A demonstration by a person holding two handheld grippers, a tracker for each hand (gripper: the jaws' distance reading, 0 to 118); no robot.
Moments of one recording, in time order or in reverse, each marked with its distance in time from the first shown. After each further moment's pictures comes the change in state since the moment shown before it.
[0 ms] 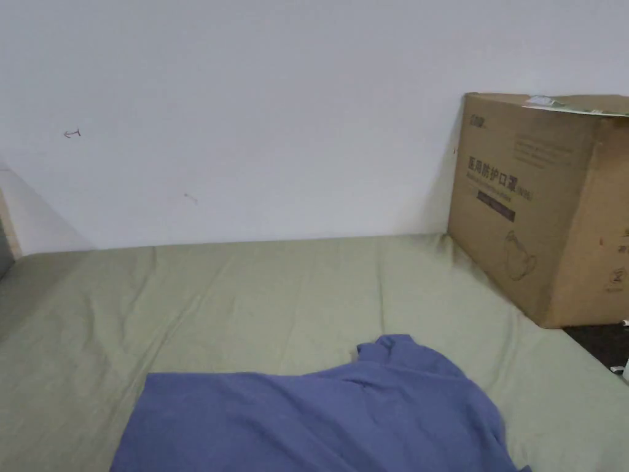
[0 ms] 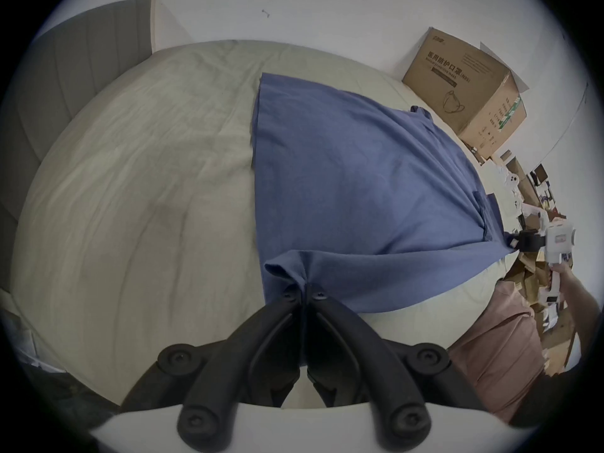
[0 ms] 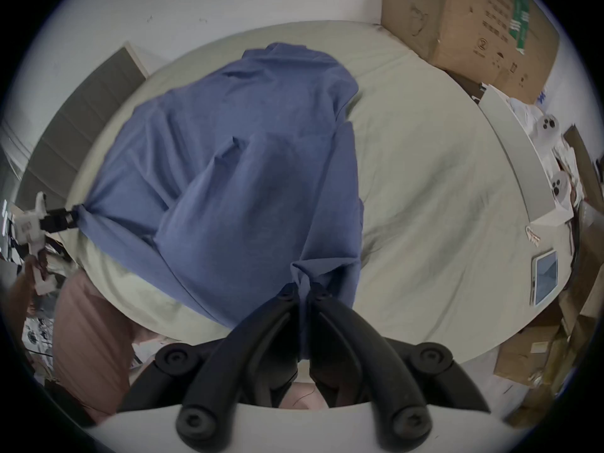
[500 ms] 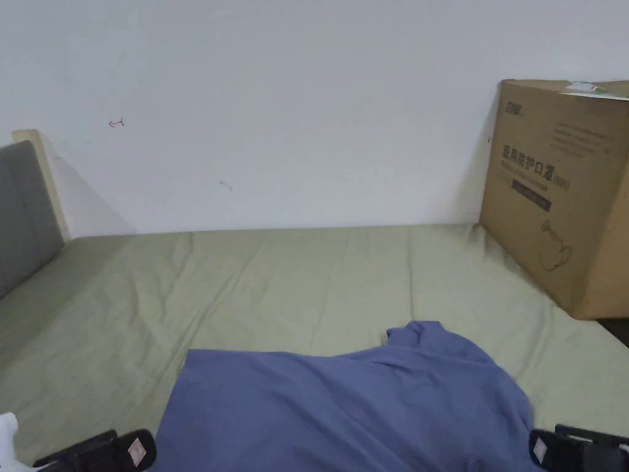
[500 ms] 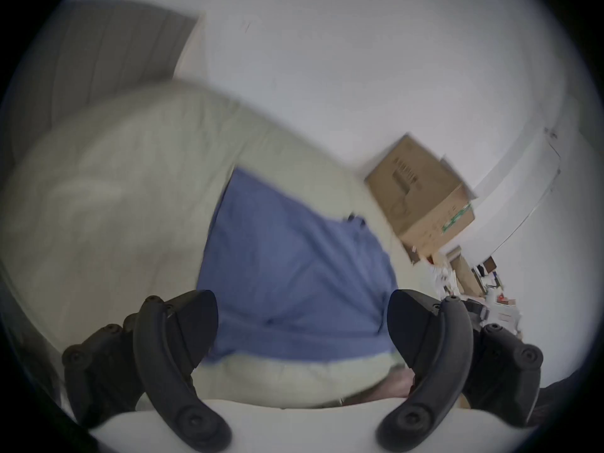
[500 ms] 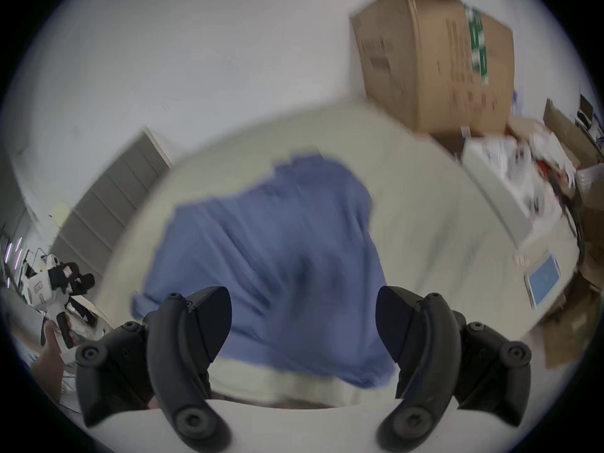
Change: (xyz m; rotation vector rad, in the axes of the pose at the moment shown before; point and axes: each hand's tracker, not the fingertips) left arm 0.081 0.012 0.141 0.548 -0.193 0.172; right arm -0.051 0.009 0.130 0.619 0.164 -0.160
